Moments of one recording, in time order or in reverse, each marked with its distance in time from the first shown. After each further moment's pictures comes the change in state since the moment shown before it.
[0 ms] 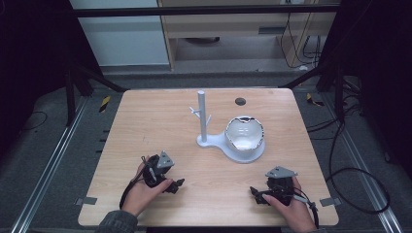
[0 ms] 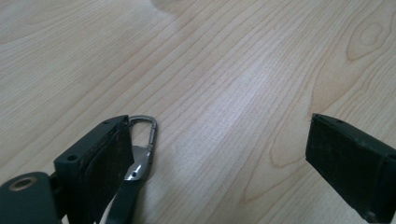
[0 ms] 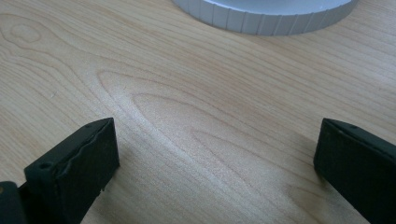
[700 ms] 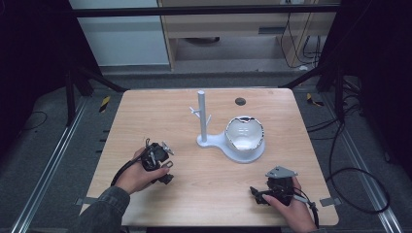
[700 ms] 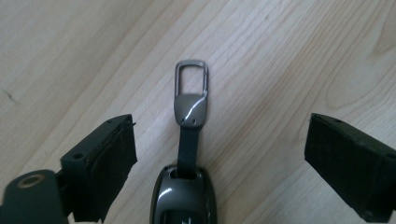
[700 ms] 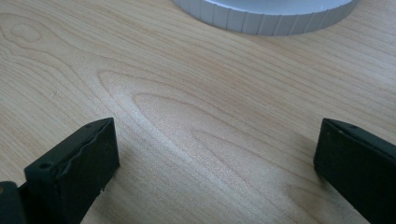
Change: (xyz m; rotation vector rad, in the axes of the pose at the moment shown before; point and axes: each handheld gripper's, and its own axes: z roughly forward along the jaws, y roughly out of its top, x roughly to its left) left arm 0.031 0.025 -0.001 0.392 0.014 0.043; right arm 0.000 0.000 0.000 0.000 0.003 -0.001
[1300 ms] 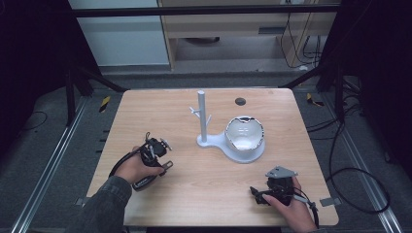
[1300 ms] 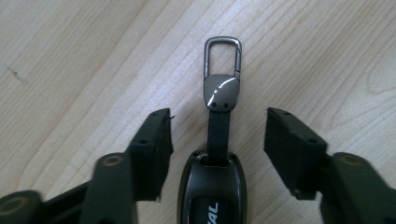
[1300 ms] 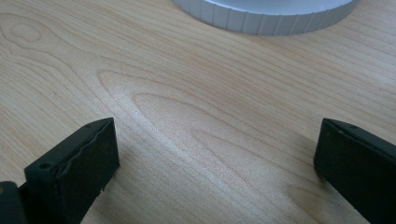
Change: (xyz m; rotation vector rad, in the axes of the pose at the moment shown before) left arm 0.019 0.008 0.007 0.118 -0.025 -0.019; right arm 0.000 0.000 0.000 0.002 0.000 0.000
